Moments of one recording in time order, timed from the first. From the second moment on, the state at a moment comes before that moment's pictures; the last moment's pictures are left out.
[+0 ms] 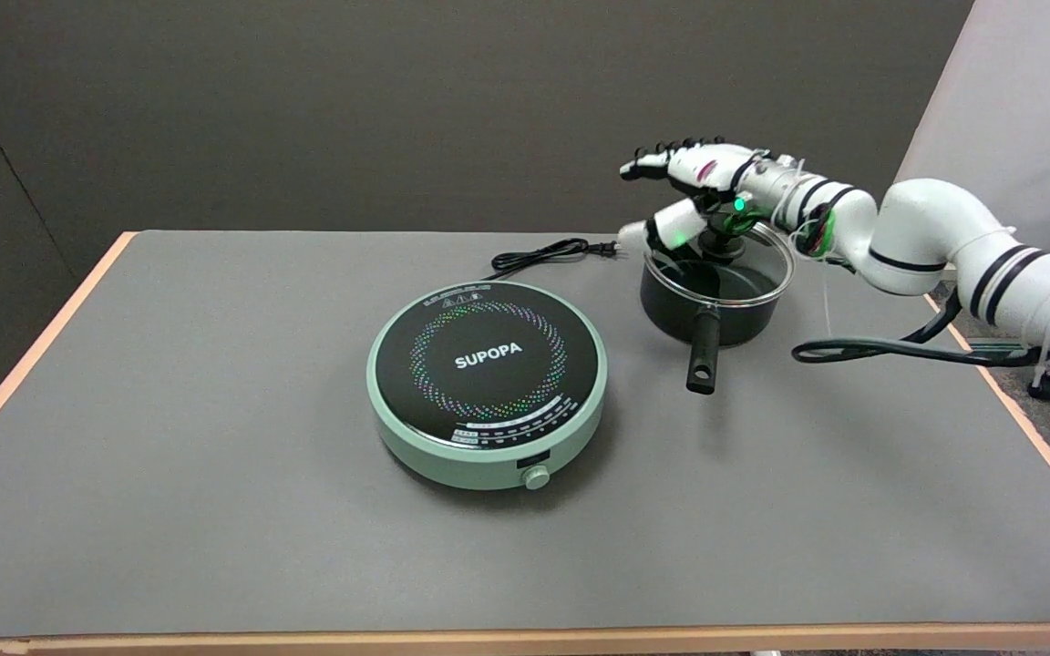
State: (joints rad) arm 0.97 -0.67 0.46 -0.99 -0.21 -0.01 -1.67
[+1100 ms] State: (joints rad) arm 0.33 -0.58 1.27 -1.02 0.58 -0.14 -1.65
